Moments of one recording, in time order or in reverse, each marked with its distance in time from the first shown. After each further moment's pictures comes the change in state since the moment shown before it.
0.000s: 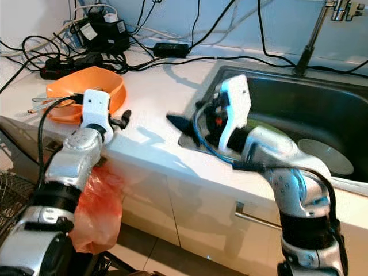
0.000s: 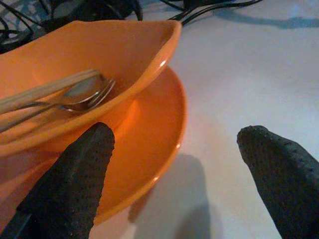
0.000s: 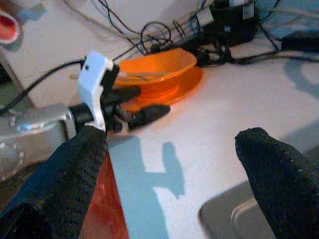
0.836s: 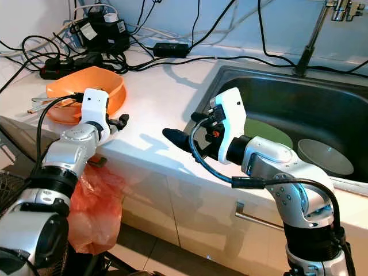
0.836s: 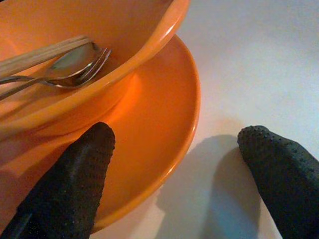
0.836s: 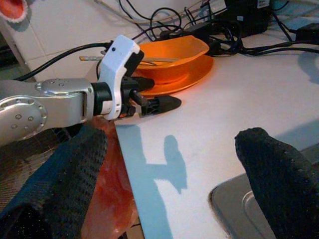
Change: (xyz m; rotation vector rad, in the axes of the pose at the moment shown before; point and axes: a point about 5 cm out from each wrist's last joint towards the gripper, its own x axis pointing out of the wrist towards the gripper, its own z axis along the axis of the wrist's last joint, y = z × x) left arm 0.013 0.010 -0.004 -0.001 0.131 -0.033; right arm -0.005 0.010 -0.006 -0.043 0.038 0.034
